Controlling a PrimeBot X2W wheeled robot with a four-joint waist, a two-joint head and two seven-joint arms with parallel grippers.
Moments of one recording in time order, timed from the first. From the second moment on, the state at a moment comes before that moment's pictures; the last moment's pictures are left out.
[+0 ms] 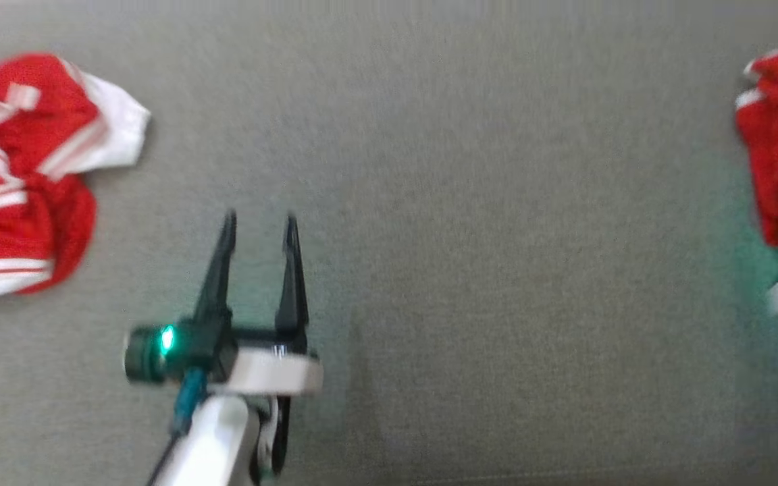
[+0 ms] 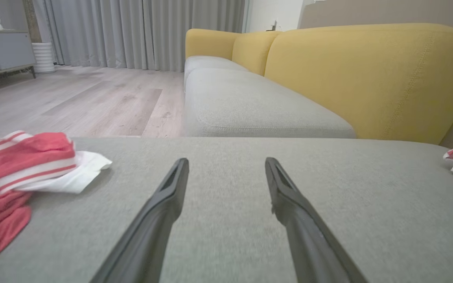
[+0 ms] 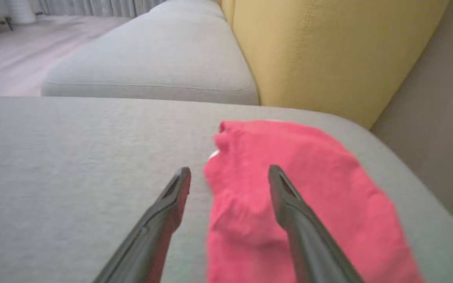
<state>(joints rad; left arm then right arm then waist) -0.25 0.05 -0.36 0.19 -0.22 0.18 -0.26 -0.46 -0.53 0.11 0.64 0.38 0.13 -0.20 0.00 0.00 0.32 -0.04</state>
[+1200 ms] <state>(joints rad) 0.01 0.05 -0.26 0.25 -0.15 0.12 -0.26 0.11 -0.05 0.00 0.30 0.16 0.13 -0.25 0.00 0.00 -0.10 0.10</state>
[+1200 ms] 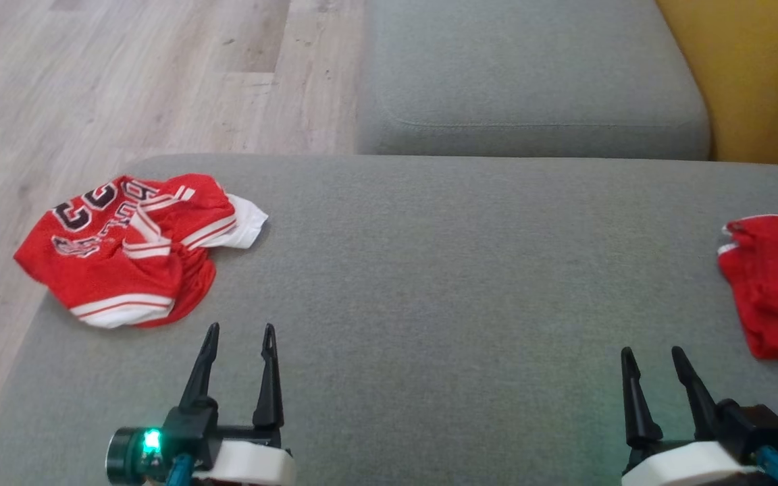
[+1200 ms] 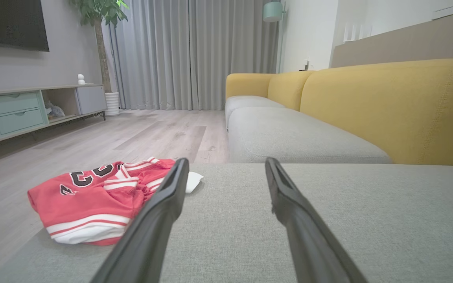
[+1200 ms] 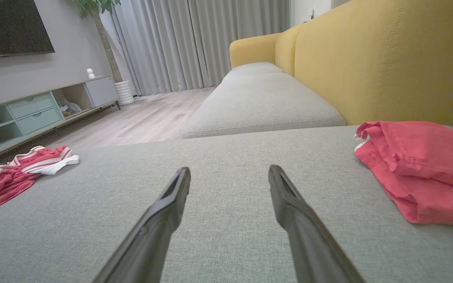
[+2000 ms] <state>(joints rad) -0.06 0.05 -0.10 0.20 -0.07 0.12 -0.26 0.03 -0.05 -0.05 0.30 0.13 0.13 -0.25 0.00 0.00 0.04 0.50</state>
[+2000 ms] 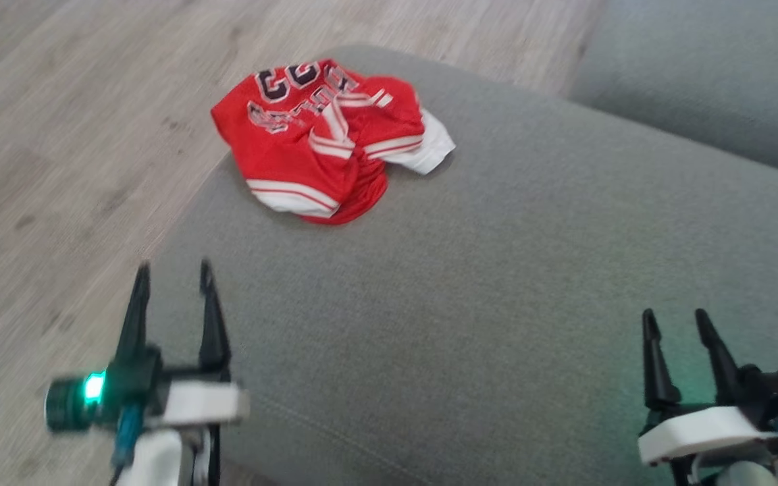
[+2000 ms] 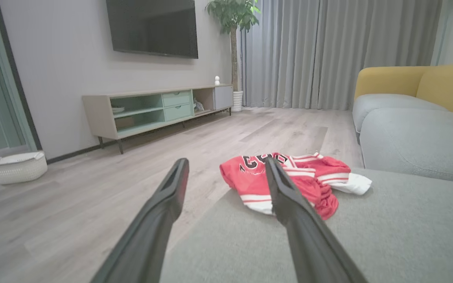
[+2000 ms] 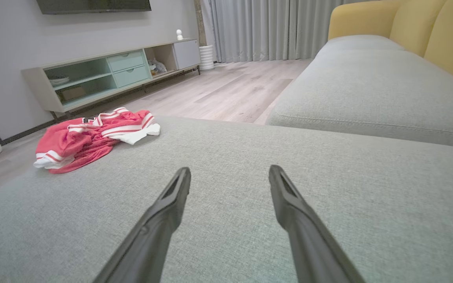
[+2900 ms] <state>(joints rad) -0.88 0.02 -0.26 1.02 -0.23 0.24 -0.26 -0.23 -0.36 -0.02 0.11 0.10 0.13 -0.27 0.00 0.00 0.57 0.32</state>
